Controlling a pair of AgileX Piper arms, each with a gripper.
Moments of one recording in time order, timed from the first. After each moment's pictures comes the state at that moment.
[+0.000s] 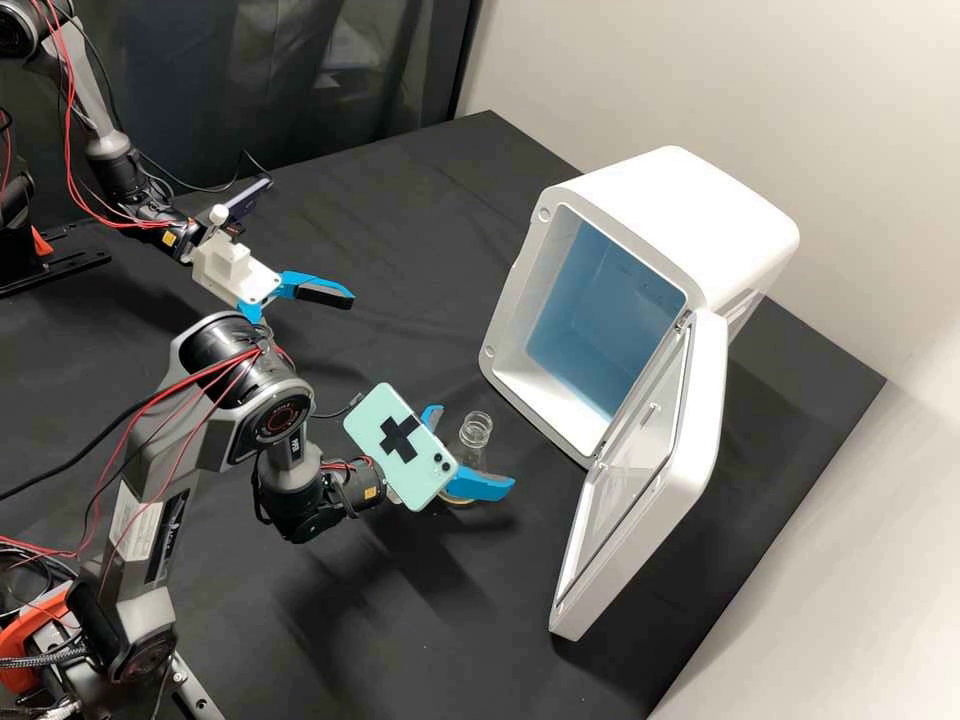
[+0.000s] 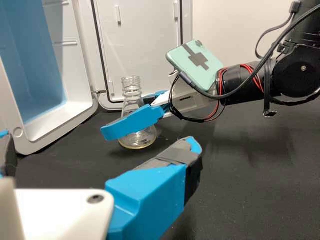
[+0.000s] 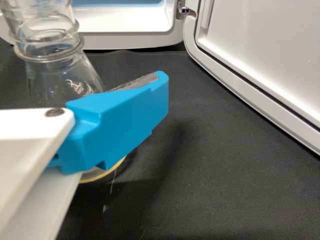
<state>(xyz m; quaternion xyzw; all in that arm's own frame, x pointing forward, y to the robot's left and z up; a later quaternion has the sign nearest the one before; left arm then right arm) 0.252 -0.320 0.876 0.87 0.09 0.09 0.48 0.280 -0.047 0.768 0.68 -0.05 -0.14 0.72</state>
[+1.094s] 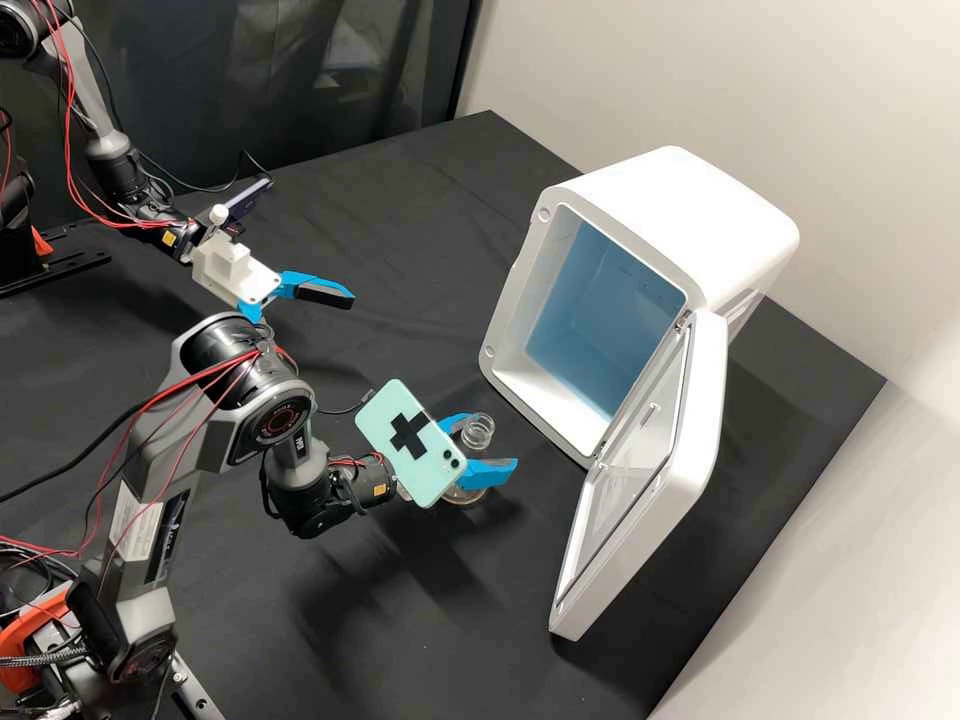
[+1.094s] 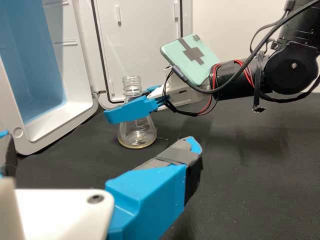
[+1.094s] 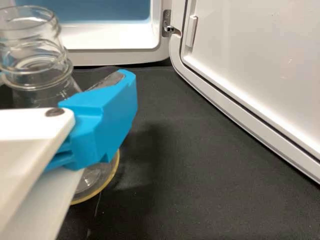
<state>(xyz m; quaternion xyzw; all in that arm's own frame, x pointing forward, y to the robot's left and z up) 0.252 -0.320 0.876 0.87 0.09 0.09 0.48 0.289 -0.047 0.777 0.68 -0.07 -0.12 0.72</state>
